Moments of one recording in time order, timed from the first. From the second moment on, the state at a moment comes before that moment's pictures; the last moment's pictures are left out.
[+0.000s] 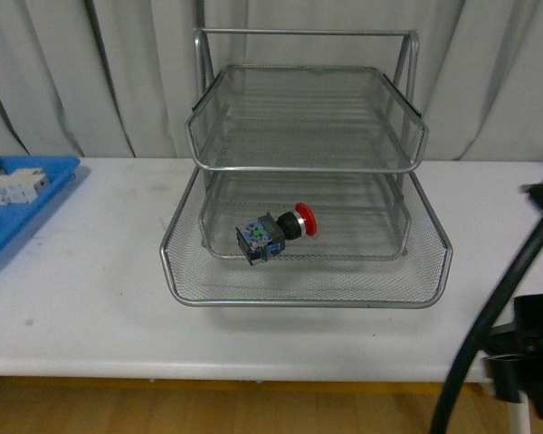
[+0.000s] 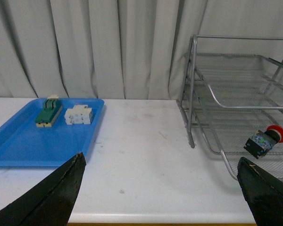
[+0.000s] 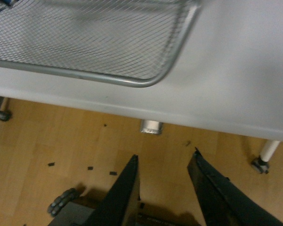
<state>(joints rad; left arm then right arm) 0.00 0.01 0.01 0.00 0.00 0.00 0.28 1.51 0.57 0.14 -0.08 0.12</state>
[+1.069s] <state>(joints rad) 0.00 0.01 0.01 0.00 0.00 0.00 0.50 2.27 1.43 0.09 0.22 0.24</state>
